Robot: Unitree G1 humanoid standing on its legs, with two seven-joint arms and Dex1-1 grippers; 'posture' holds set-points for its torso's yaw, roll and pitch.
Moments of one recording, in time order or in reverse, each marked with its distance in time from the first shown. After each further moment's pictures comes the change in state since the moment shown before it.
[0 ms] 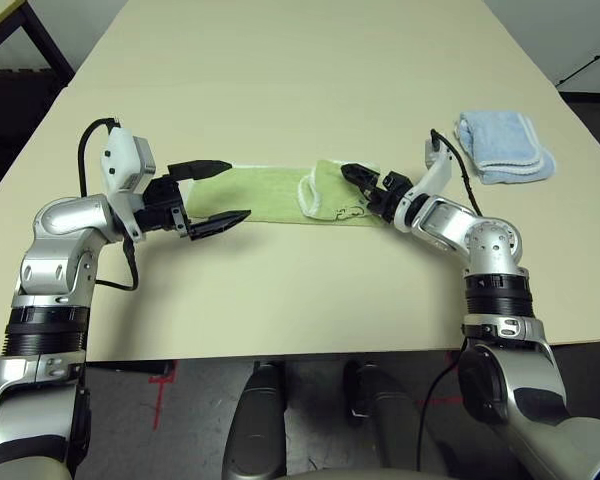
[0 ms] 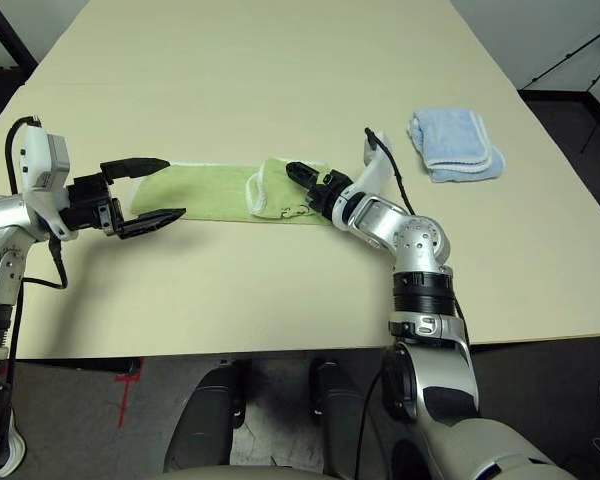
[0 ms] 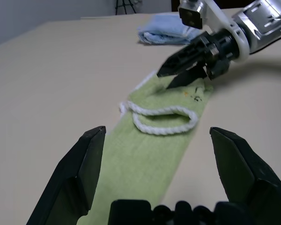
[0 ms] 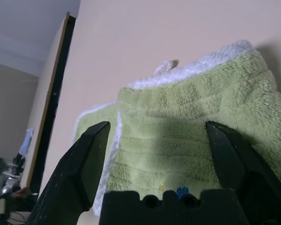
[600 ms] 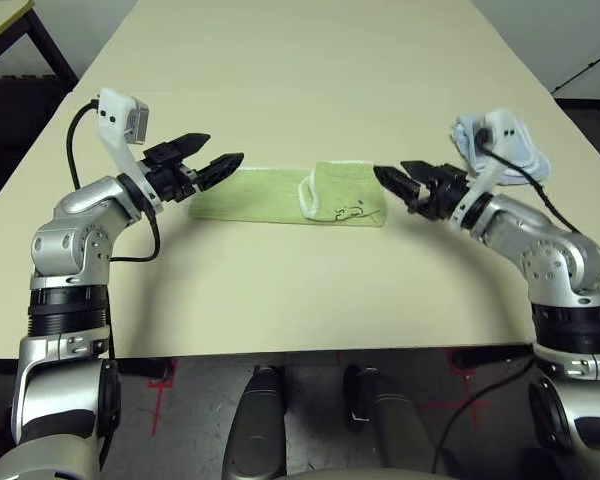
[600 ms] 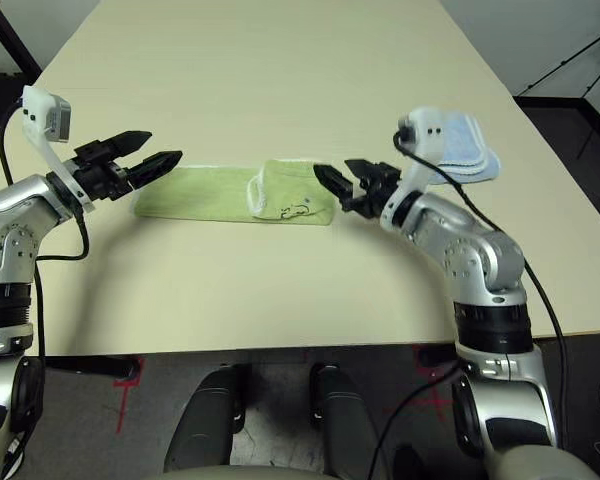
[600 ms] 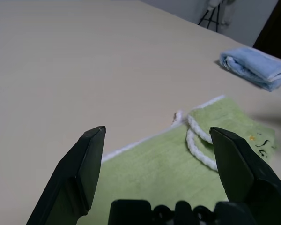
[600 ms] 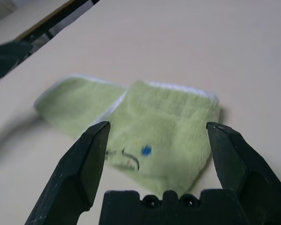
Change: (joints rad) left arm -0.066 -0.132 0.086 -0.057 -0.072 0.466 0.446; right arm 0.299 -0.372 0.191 -0.479 -0.242 -0.194 0.418
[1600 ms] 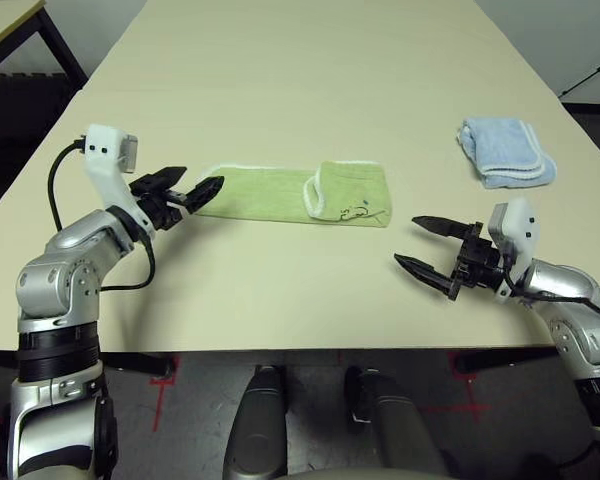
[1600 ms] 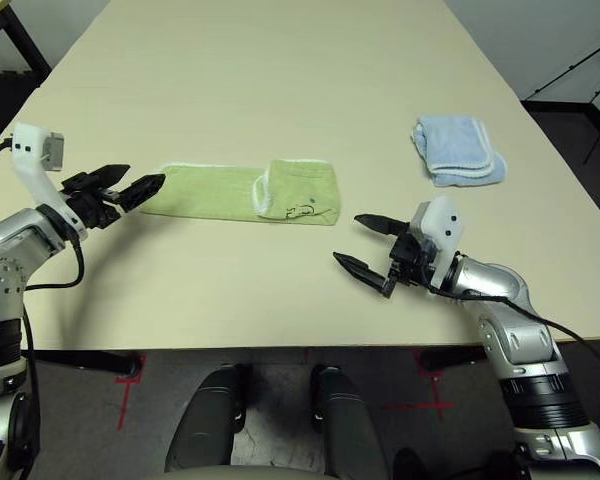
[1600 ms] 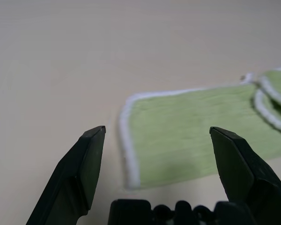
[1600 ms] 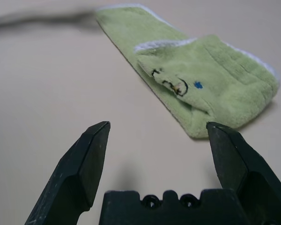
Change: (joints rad) left arm 0.205 0.047 0.123 -0.156 0.000 0.132 0.186; right arm 0.230 -0.118 0.071 0.201 -0.298 -0.722 0.521
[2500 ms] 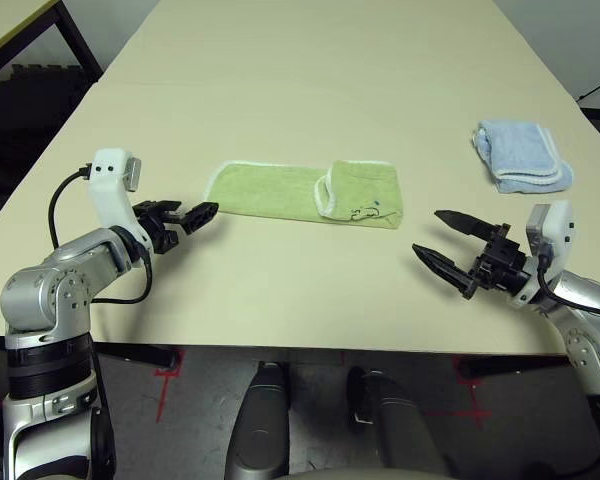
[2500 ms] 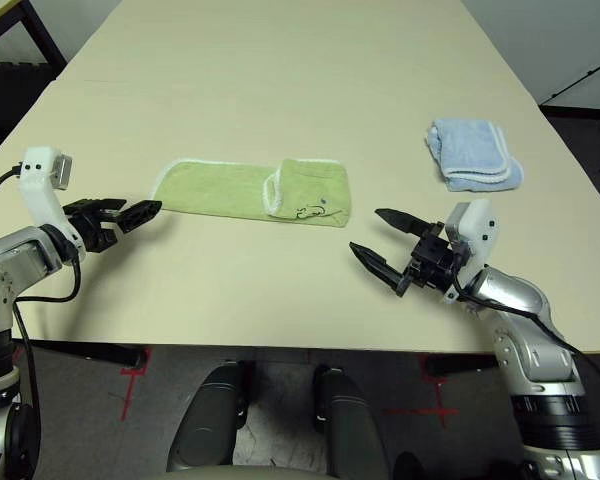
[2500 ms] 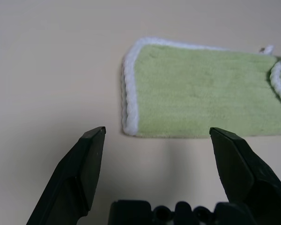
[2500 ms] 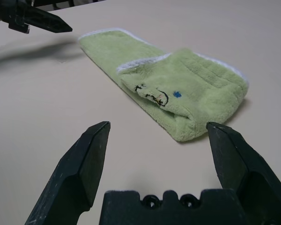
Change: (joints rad) left arm -0.018 -0.065 0.012 -0.072 -0.077 0.295 0.138; right arm 0.142 -0.016 -0.123 -0.182 0.137 0.158 -0.094
